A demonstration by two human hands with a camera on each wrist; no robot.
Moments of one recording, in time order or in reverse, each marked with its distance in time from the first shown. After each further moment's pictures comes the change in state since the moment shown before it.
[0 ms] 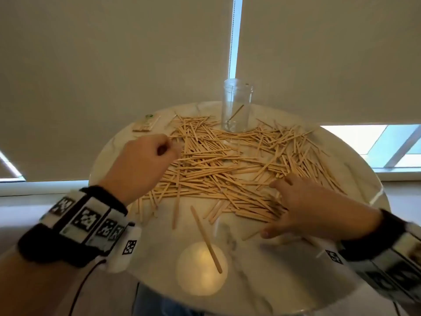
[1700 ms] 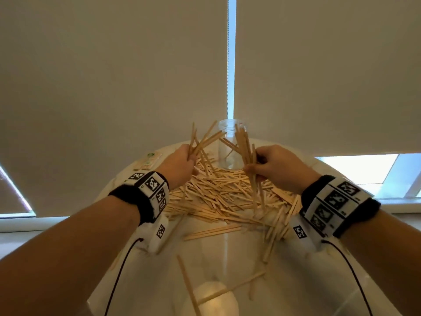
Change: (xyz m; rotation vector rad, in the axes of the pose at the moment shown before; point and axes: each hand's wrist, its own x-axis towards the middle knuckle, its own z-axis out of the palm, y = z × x) left_hand 0.118 0.027 0.062 -0.159 -0.174 -0.115; right_hand 0.112 0.038 -0.075 0.785 0.415 -0.160
